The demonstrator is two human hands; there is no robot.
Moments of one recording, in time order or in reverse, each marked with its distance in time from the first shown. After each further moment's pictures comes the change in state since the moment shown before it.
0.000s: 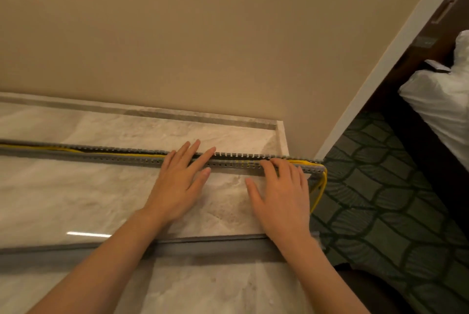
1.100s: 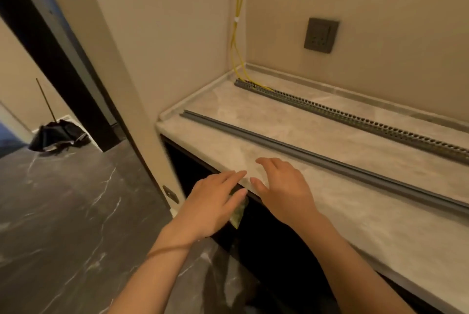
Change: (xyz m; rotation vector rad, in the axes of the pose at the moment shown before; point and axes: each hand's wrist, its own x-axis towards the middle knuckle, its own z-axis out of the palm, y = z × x) left_hand -0.434 -0.259 -0.262 0.105 -0.002 -0.460; right_hand -0.221 -0.506 0.008 0.320 -0.385 -0.733
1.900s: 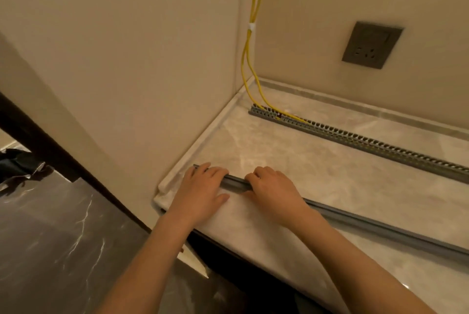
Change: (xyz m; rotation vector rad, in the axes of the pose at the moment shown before) left_hand 0.214 -0.191 -0.064 0.240 -0.050 0.082; right_hand 0.244 -0.026 0.075 -0.271 -0.221 -0.081
